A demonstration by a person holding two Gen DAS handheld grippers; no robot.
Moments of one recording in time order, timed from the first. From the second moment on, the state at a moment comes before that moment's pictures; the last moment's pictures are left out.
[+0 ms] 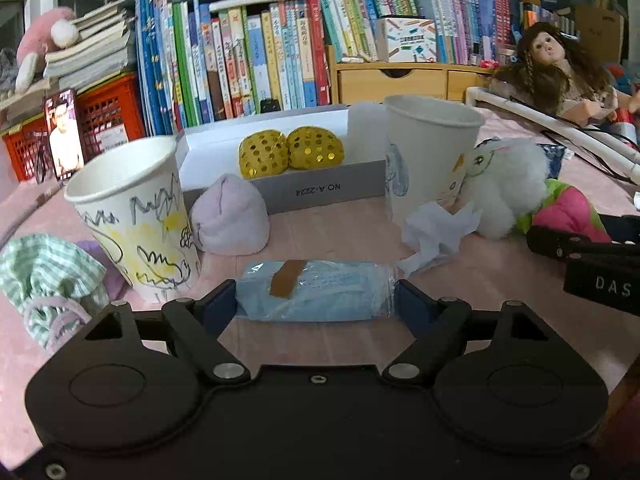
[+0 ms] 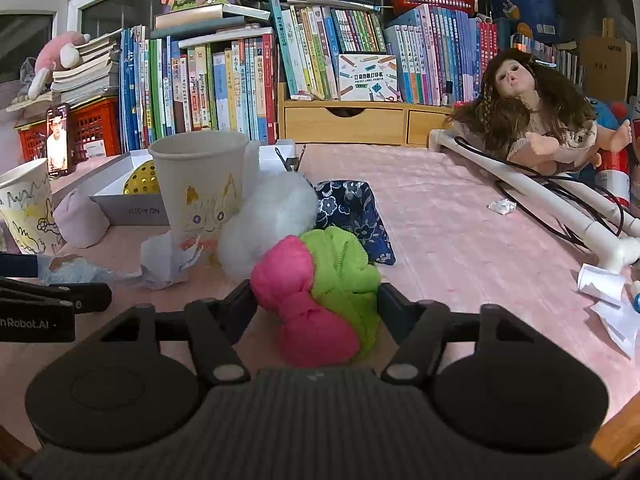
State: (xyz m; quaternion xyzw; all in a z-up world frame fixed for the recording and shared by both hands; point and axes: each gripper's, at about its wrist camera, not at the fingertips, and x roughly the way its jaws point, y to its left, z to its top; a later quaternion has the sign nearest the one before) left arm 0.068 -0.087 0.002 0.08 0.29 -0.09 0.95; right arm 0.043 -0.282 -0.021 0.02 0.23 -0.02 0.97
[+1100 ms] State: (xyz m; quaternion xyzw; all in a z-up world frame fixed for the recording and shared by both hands) left arm 0.076 -0.063 0.093 0.05 0.24 -0.09 0.97; right arm 0.029 -0.277 0.054 0.02 0.16 0.01 0.99
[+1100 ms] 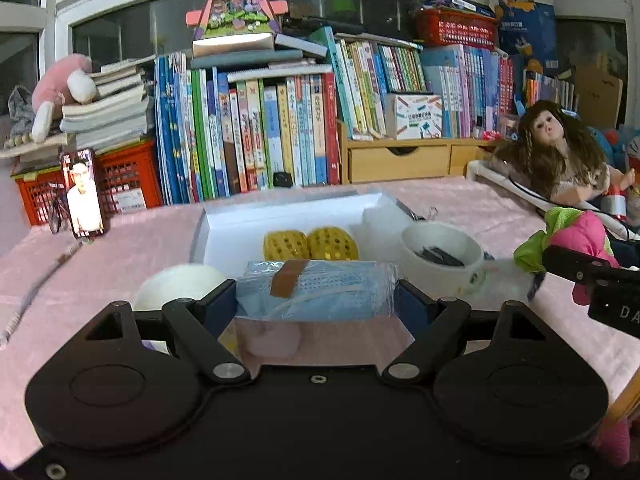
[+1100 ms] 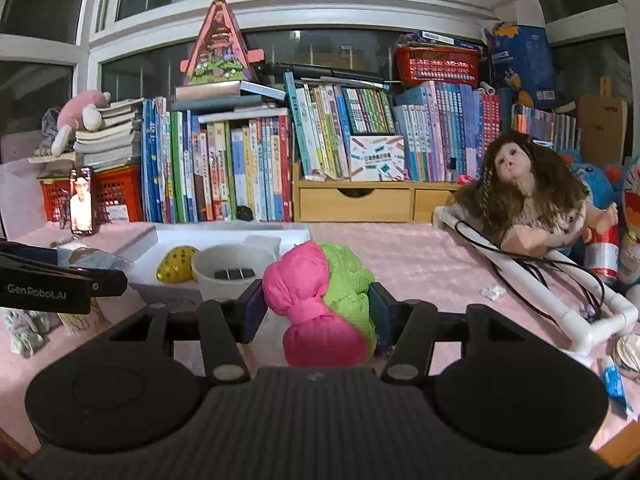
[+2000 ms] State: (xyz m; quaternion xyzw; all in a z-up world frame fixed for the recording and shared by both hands) left arm 0.253 -0.008 0.144 0.04 0.36 -0.04 0.93; right arm 0.208 -0.241 0.113 0.17 0.31 0.14 0.92
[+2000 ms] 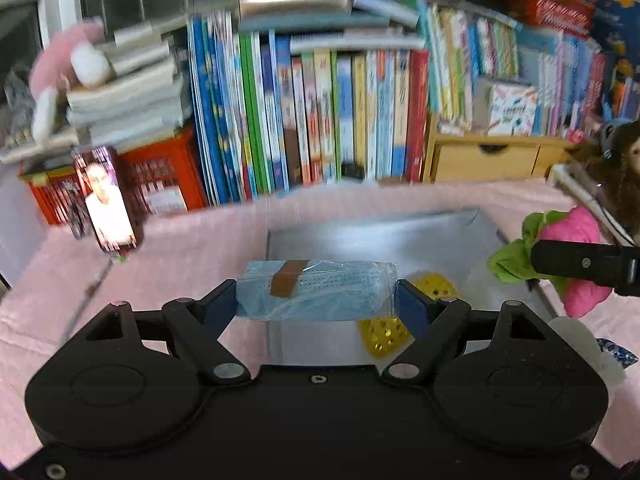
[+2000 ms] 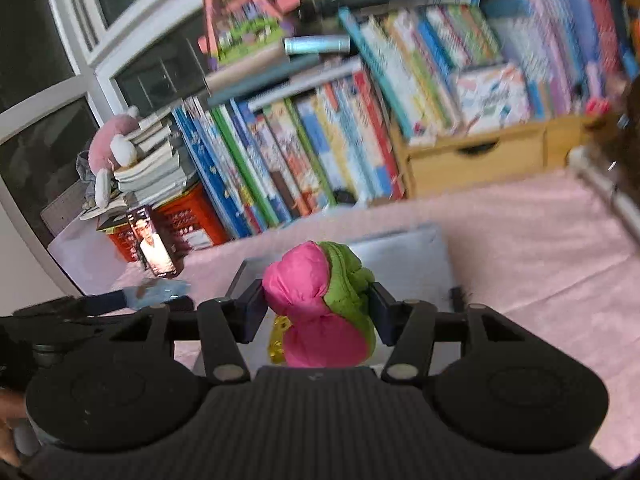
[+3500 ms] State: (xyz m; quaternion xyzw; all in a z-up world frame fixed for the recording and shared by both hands) left arm 0.342 0.008 0.069 -0.01 0.51 -0.05 0.86; right arm 0.347 -0.179 0.051 0.06 0.46 0.08 0.88
